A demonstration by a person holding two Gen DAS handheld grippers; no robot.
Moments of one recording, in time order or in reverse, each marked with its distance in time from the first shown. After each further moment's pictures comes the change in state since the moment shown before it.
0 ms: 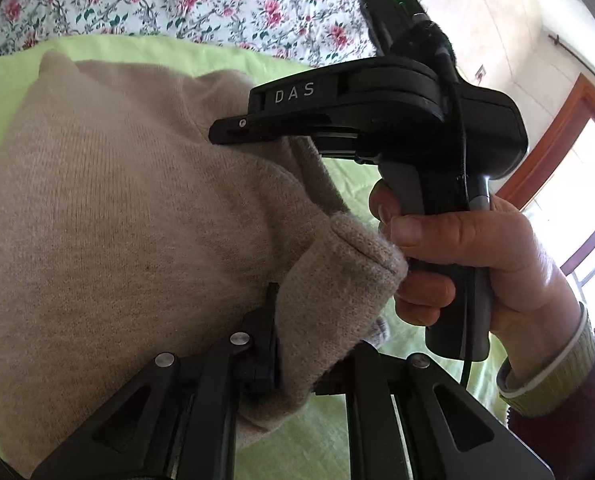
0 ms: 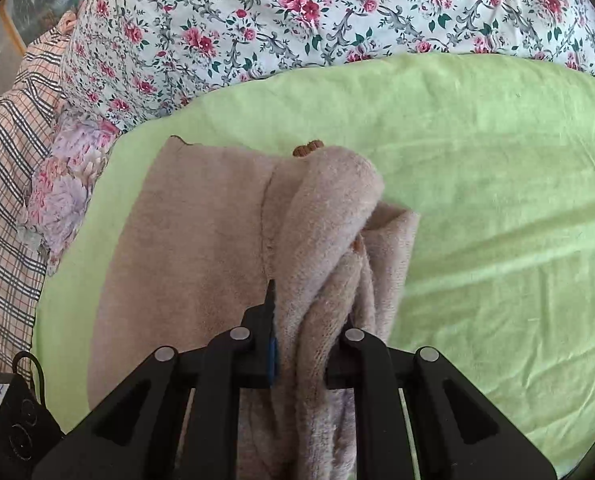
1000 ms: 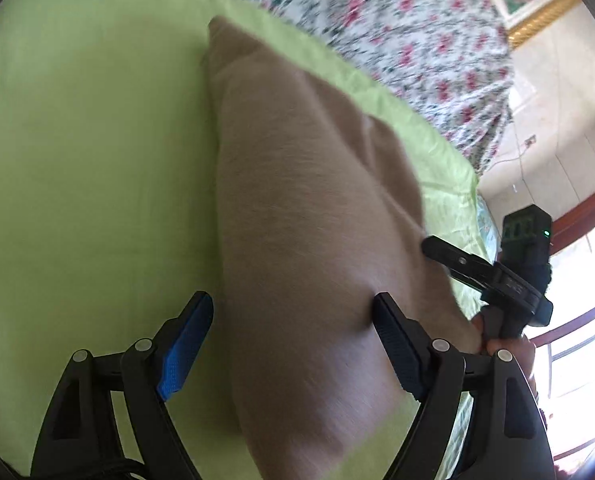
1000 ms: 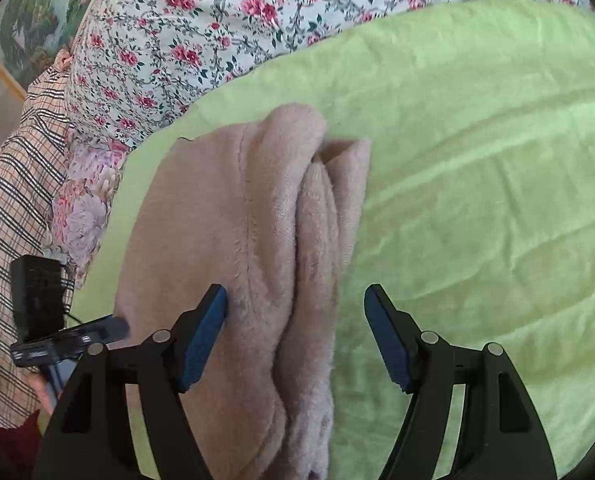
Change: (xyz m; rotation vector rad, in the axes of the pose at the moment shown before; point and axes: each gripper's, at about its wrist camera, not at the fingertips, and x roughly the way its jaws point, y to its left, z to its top) left arm -0.050 0.153 0.023 -0.316 0.074 0.001; right arm -0.024 -0.022 -0.046 0.172 0.029 0.104
